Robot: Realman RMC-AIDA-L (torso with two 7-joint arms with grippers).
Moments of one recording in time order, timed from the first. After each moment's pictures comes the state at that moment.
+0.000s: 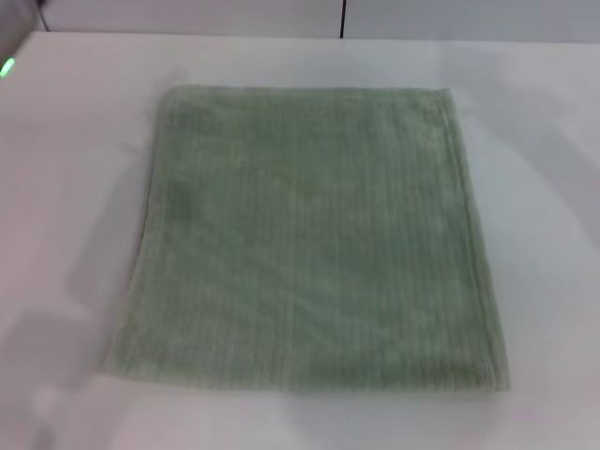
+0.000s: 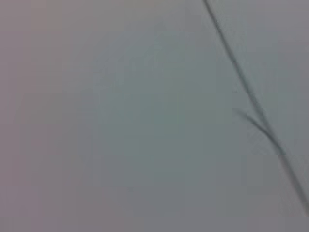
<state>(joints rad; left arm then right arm) 0.03 -2.07 -1.35 -1.72 2.88 0.02 0.41 0.39 2.08 1.62 1.41 -2.07 0.27 -0.88</state>
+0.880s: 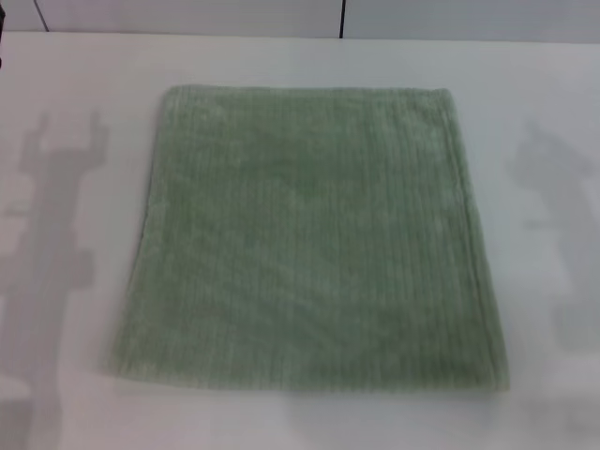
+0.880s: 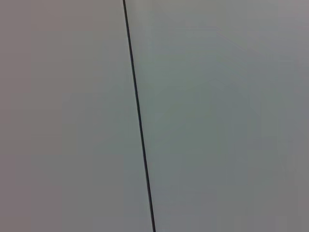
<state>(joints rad) -0.06 -2.07 -1.23 -0.90 2.53 1.02 0.36 0.17 2.08 1.16 0.76 -2.79 -1.51 -0.16</state>
